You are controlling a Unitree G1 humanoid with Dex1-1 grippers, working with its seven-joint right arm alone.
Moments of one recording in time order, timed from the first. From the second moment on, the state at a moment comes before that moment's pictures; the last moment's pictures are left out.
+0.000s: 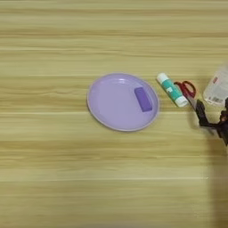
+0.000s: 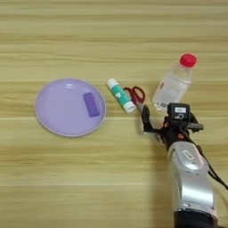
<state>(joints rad) 0.01 -0.30 -0.28 0.07 0.14 0.15 0.14</state>
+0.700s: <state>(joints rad) 0.09 -0.31 -0.18 -0.10 0.05 0.23 0.19</state>
